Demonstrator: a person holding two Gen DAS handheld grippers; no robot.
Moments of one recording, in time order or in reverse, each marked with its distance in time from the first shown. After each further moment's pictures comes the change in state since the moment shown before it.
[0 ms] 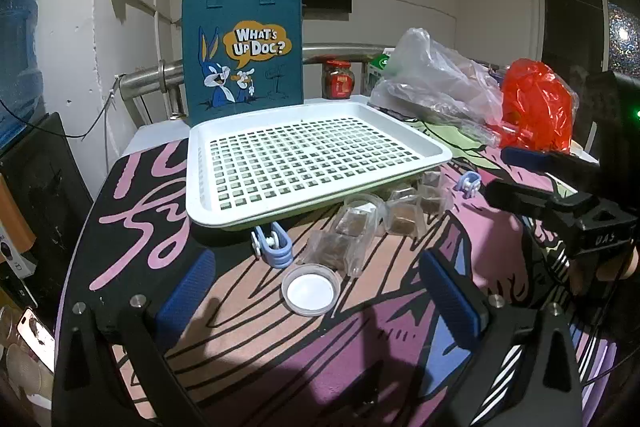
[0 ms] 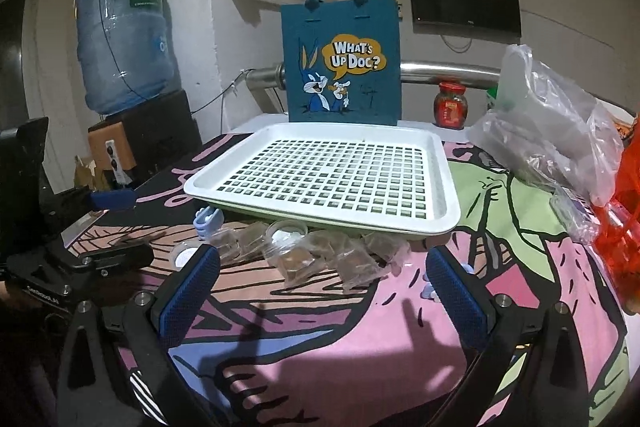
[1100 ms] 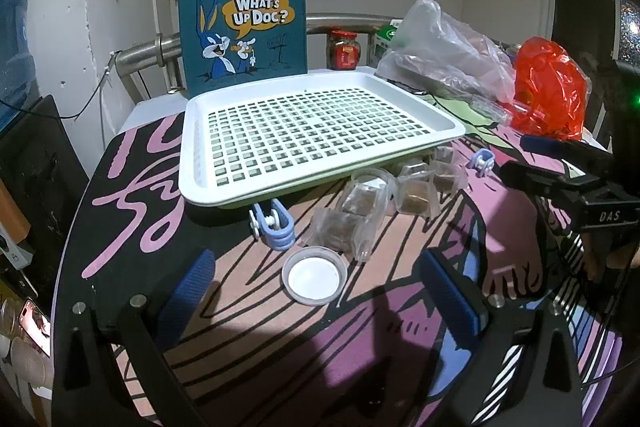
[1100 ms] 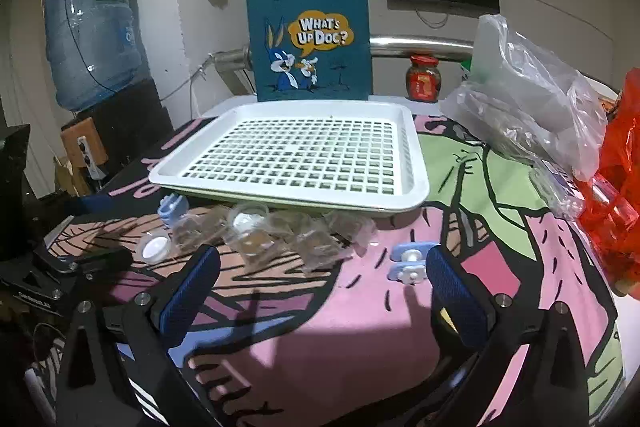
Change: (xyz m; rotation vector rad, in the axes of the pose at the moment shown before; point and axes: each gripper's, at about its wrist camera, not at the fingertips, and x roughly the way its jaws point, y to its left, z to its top) left arm 0.020 0.004 0.002 -0.003 0.112 0.013; right arm 0.012 -0.024 -0.002 0.052 0.100 -0.085
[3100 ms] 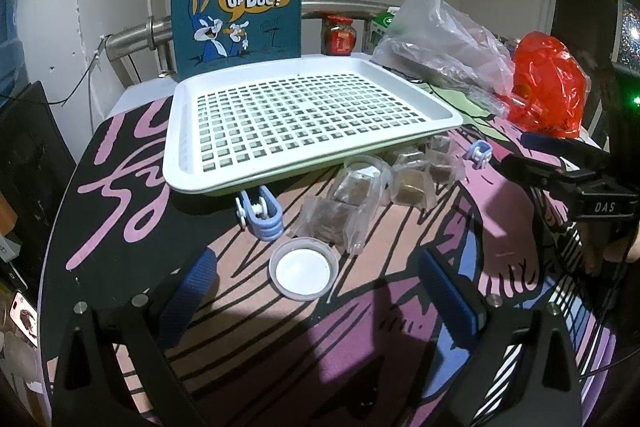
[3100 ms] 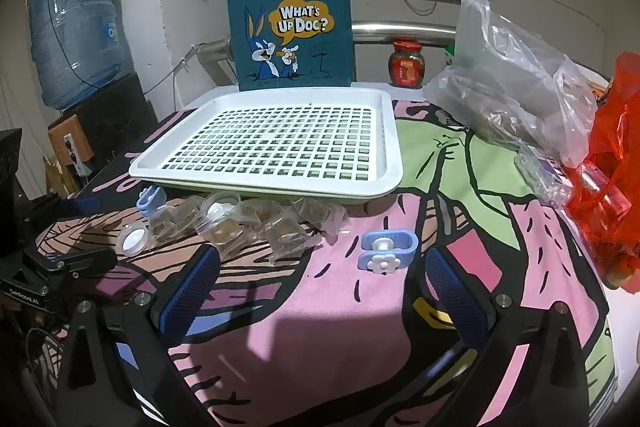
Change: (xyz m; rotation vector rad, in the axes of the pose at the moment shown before) left arm 0.012 0.000 0.001 -0.019 0.057 -0.034; right arm 0.004 -0.014 -0.003 0.024 0.040 -0.023
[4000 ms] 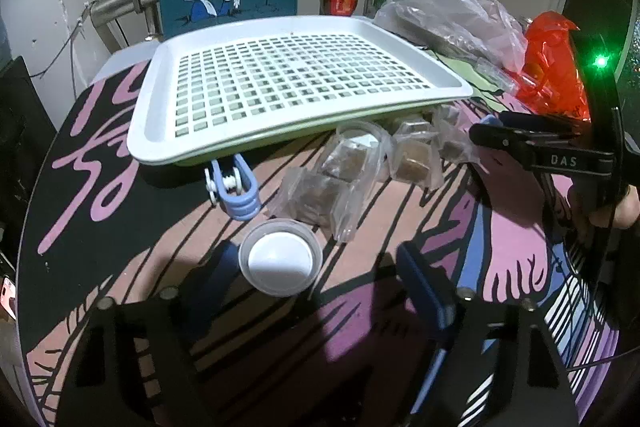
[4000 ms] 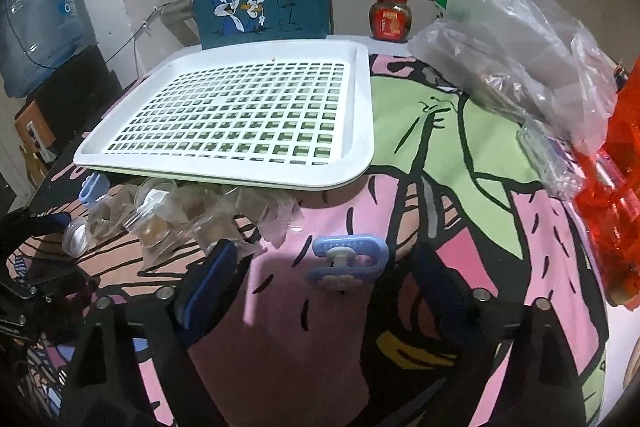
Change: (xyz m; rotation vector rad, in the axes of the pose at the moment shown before) left arm 0.031 -0.007 0.001 -0.033 0.142 -0.017; right arm 0.055 -0.029 0.014 0.016 0.180 -0.057
